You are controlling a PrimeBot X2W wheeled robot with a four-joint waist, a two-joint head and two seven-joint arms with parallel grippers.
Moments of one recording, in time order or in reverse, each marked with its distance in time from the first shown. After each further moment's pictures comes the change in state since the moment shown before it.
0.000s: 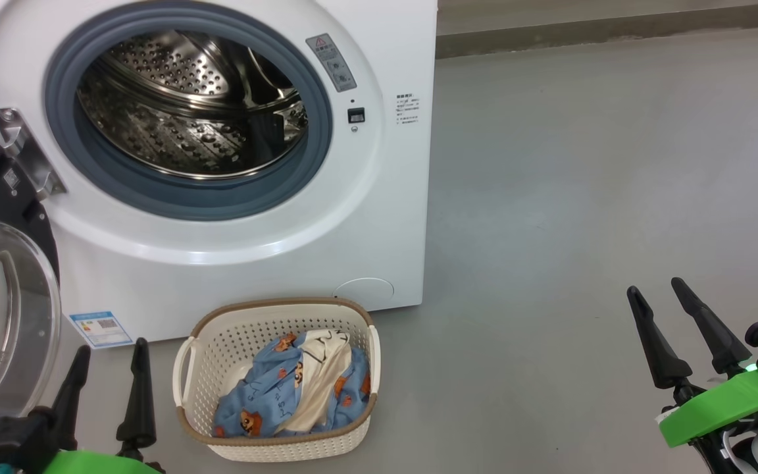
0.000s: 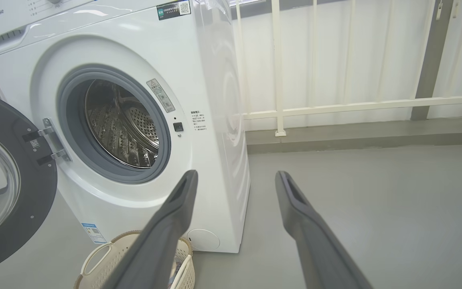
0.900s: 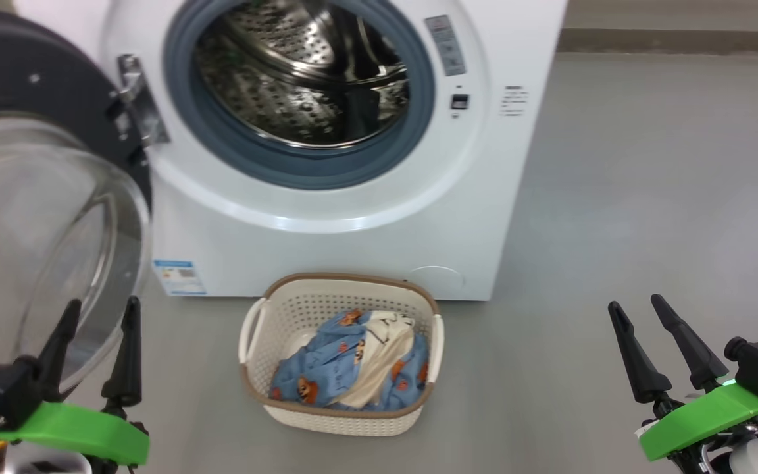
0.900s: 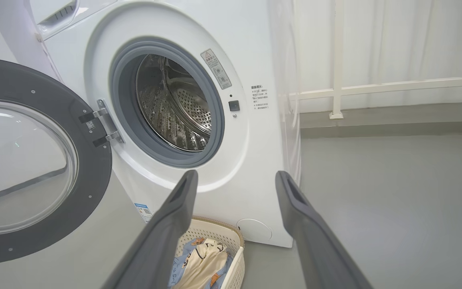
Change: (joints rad) left arm -0.119 0.054 0.000 0.030 0.006 -0.051 0.083; right arm 0.023 0.057 0.004 0.011 0.003 0.000 0.000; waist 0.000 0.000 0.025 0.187
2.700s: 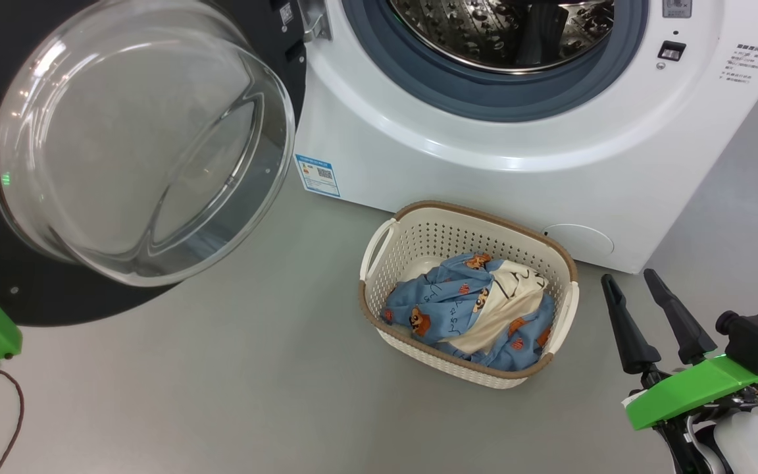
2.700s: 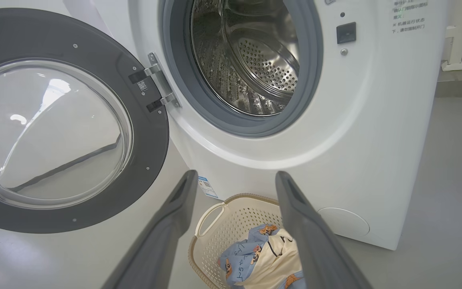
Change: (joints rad) left arm -0.547 0.058 0.071 0.828 0.061 -0.132 0.011; right arm -0.080 0.061 -0.017 0.058 -0.003 0.000 0.000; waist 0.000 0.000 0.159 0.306
